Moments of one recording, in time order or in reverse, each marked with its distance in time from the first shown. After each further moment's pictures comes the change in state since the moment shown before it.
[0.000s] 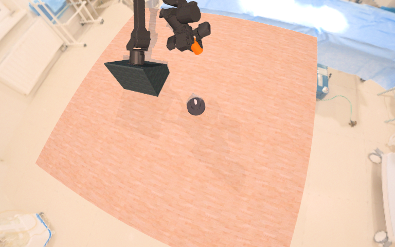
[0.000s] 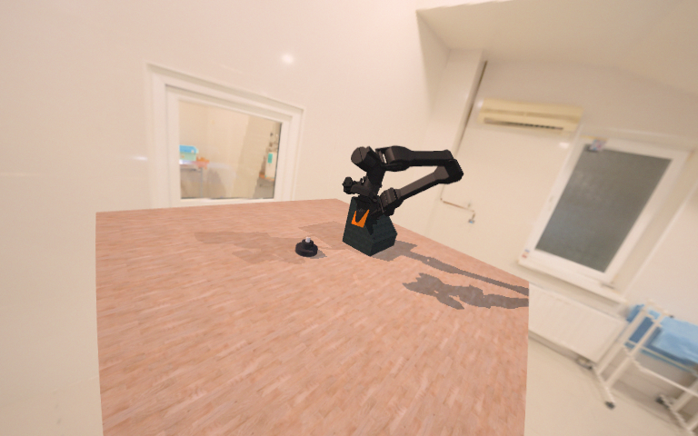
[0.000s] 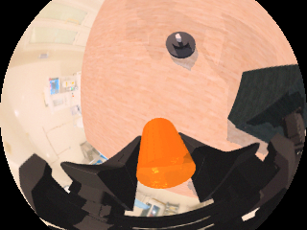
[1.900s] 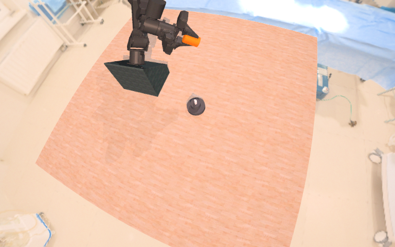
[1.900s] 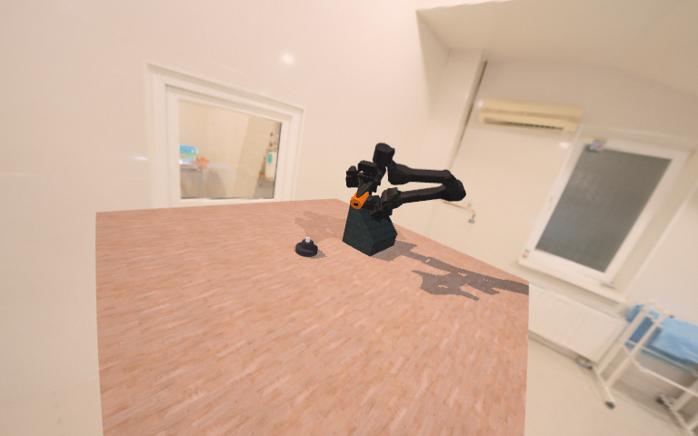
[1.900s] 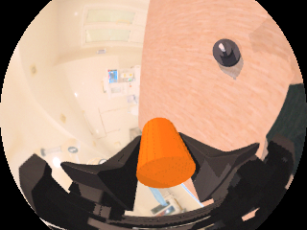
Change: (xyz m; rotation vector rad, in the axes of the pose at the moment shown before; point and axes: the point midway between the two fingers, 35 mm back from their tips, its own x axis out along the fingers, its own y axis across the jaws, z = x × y) arm -0.053 0.004 0.020 0.014 0.001 0.633
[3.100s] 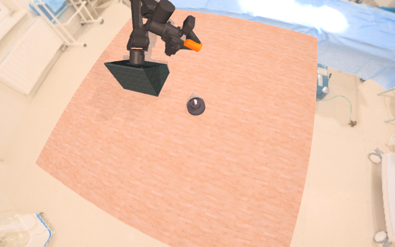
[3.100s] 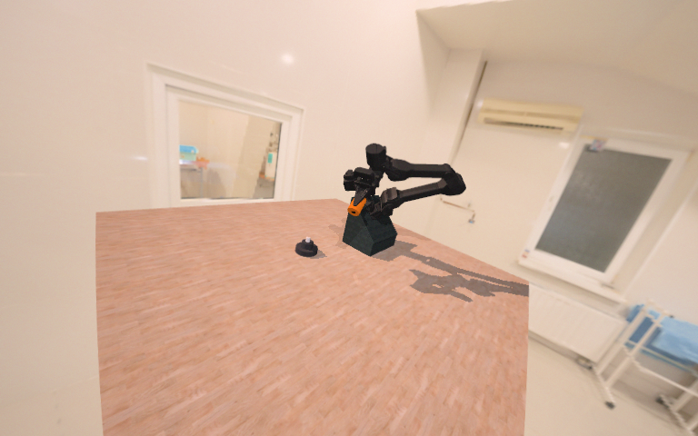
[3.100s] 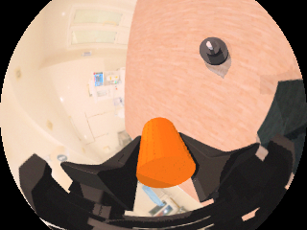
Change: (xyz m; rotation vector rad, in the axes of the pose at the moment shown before) arm 0.016 -0.015 0.001 0.008 -0.006 -0.156
